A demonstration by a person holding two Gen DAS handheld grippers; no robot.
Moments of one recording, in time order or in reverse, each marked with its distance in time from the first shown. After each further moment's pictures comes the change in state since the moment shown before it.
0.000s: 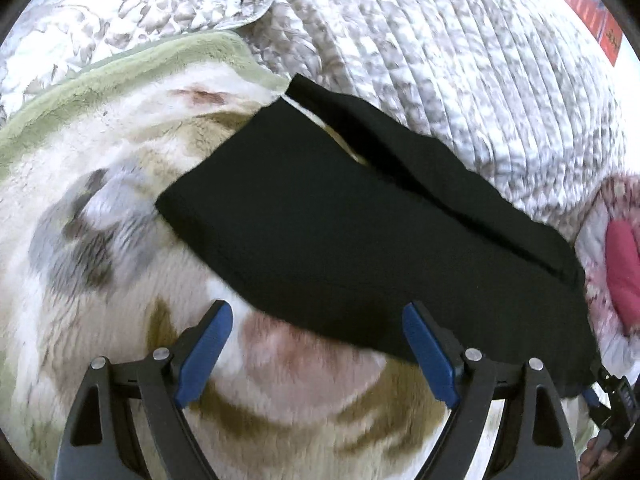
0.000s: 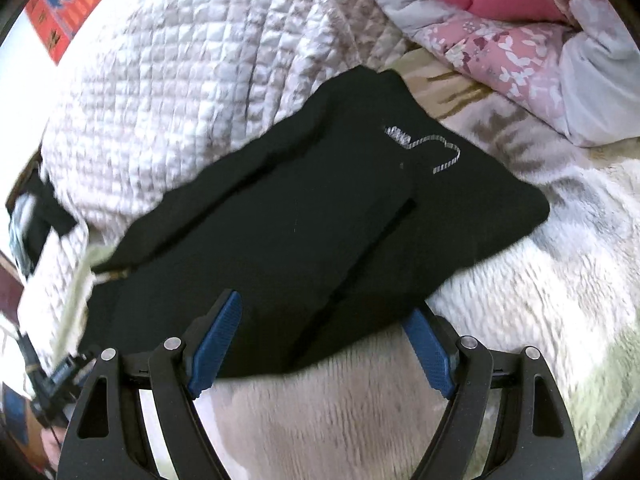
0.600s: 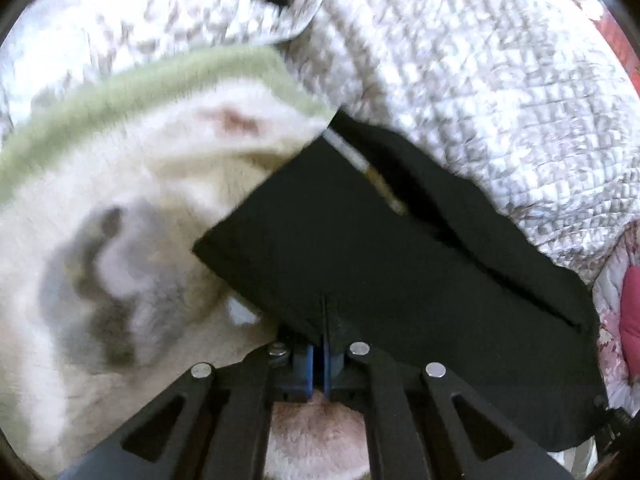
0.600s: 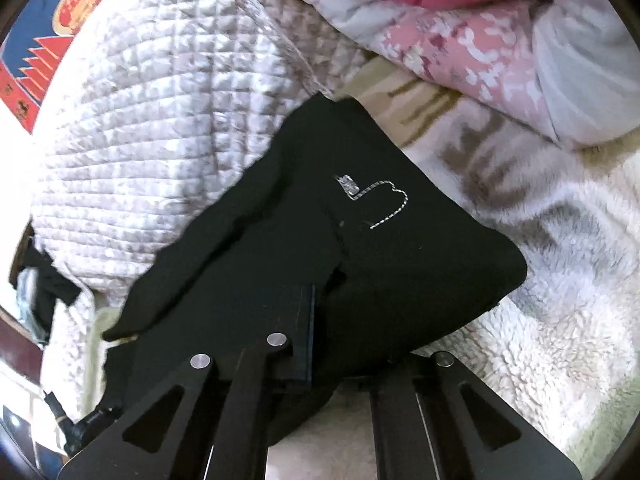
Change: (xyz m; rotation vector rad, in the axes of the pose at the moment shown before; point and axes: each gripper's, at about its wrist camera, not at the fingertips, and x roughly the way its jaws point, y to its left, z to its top) left arm 0.001 0.014 0.031 -0.077 -0.068 0.058; right arm -0.006 -0.026 0.038 0.154 -0.048 0.015
